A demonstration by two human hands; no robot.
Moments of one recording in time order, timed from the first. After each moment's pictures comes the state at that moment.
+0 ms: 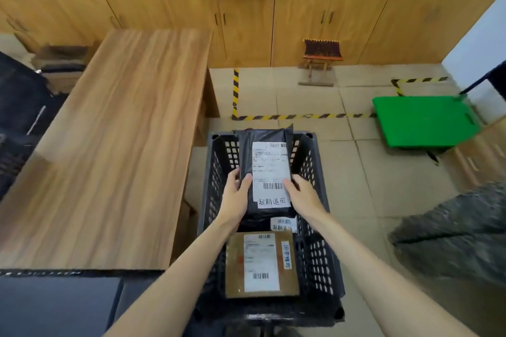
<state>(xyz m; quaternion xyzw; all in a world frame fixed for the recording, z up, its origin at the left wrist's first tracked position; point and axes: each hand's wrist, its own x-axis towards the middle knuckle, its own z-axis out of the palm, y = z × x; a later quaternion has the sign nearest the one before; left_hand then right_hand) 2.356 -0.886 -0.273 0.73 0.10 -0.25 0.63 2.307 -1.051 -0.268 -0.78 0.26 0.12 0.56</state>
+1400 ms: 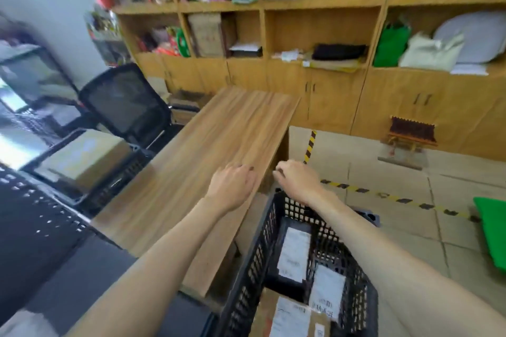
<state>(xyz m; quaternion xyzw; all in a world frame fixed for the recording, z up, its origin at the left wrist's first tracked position) 2.418 -0.798 -0.089 0.99 -0.06 0.01 0.08 2.453 -0.976 -0.111 -0.97 -0.15 0.03 0.19</state>
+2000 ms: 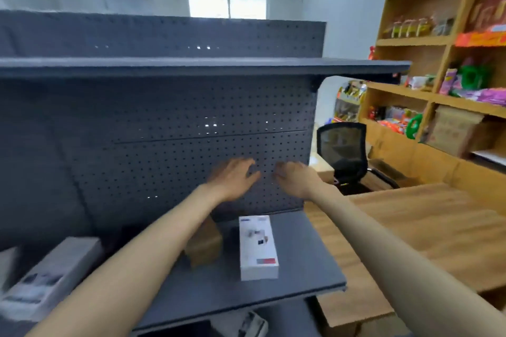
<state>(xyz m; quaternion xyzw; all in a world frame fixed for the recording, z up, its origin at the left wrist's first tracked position) 2.038 -0.556 0.068 0.92 0.36 0.14 0.06 2.207 -0.640 0.063 -0.77 -0.63 -0.02 0.12</state>
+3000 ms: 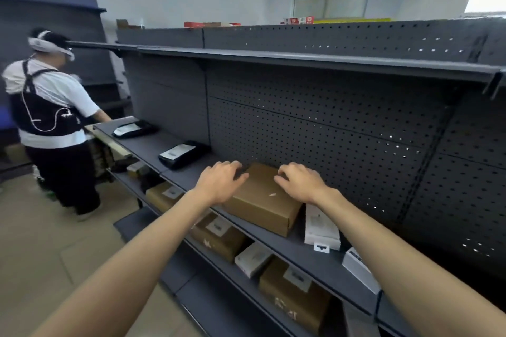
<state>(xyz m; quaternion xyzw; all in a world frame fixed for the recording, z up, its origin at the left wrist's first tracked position) 1.276 -0.534 0.043 0.67 0.73 0.14 -0.04 1.488 -0.465 0.057 -0.45 -0.89 0.03 0.11</state>
